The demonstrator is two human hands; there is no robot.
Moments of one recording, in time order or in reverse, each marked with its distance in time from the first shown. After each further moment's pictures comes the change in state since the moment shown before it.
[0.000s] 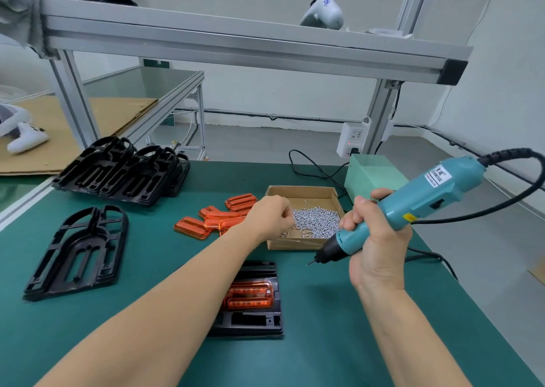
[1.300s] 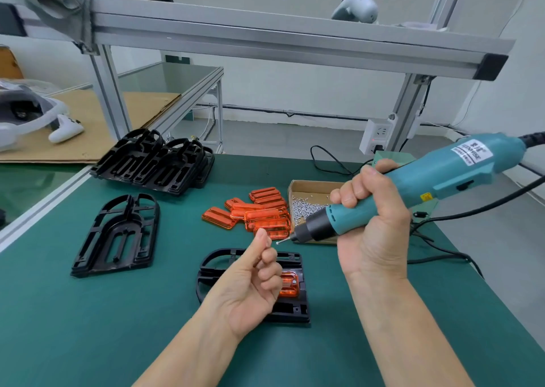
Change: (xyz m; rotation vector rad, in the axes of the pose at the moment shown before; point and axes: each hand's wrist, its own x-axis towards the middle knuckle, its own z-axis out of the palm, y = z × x) left_hand -0.151 0.002 -0.010 -2.092 0.061 -0.574; right_hand -0.035 -0.013 0.062 0.302 -0.190 0.070
